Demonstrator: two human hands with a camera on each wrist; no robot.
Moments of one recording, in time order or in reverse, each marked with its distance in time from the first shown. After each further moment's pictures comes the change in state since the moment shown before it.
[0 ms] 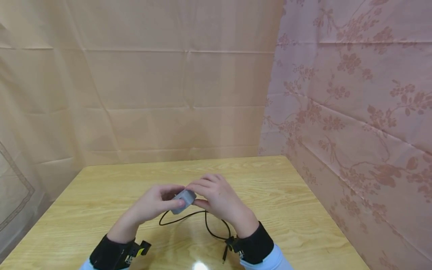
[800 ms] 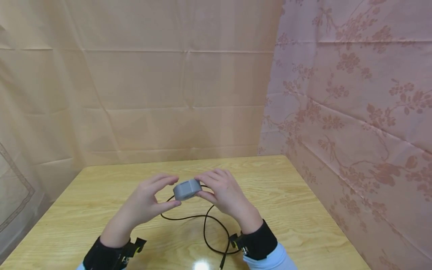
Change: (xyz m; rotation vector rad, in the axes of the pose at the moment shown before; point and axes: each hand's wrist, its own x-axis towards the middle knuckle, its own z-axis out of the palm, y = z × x) left_hand -0.008 0.013 -0.007 0.610 0.305 0.524; right_hand -0.006 0.011 -0.005 -0.031 0.018 0.158
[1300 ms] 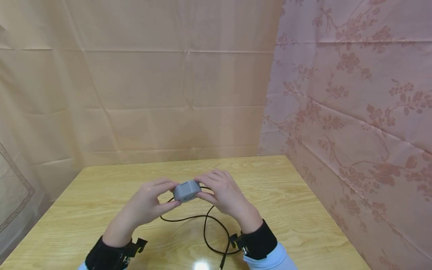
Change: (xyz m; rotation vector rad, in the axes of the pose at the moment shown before) left_hand 0.001 0.000 0.005 -0.033 -0.044 0.030; right_hand -0.001 0.003 0.003 0.064 -0.011 -0.024
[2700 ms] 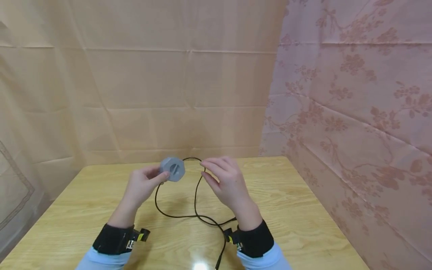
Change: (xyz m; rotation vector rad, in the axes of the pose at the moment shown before) left_hand -0.001 -0.047 -0.002 -0.284 0.237 -0.752; right_hand 0.025 -0.001 -0.015 -0.065 0.373 -0.054
